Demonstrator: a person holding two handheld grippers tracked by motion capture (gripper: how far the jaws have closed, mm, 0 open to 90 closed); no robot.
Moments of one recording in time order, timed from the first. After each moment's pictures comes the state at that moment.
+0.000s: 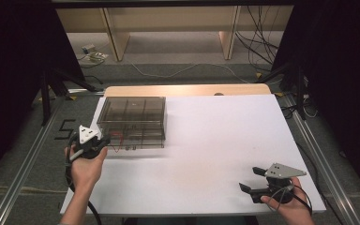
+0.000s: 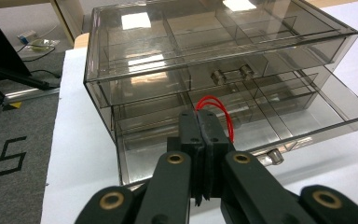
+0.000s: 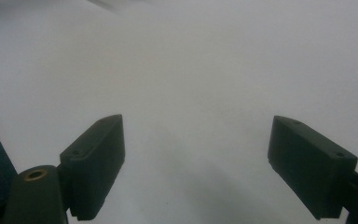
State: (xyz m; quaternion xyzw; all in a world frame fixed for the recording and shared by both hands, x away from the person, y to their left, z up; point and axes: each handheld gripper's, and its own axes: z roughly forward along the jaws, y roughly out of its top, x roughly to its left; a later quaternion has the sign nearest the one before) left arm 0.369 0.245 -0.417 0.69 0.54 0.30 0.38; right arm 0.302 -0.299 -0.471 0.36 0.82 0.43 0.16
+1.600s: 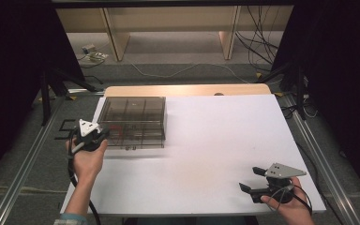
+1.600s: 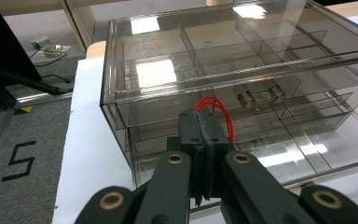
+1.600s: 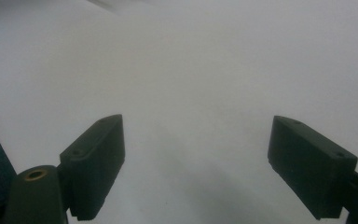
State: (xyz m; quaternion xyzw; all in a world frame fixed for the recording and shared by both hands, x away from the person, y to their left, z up) left arm 0.393 0.250 -0.421 0.68 0.54 0.32 0.38; right arm 0.302 -0.299 -0.471 0.36 0.81 0.43 0.15
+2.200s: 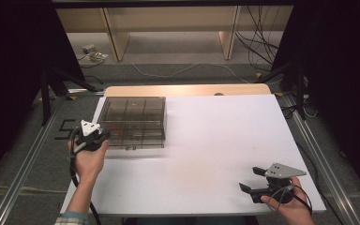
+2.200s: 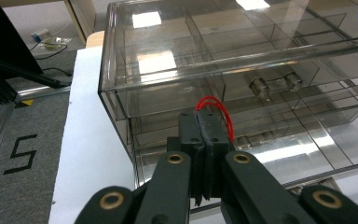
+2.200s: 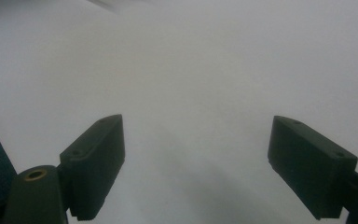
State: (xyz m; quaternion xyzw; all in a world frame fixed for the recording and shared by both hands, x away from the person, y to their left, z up) left arm 0.399 0.252 -0.432 0.68 0.55 0.32 0.37; right arm 0.302 -0.299 -0.471 0.36 0.81 0.43 0.15
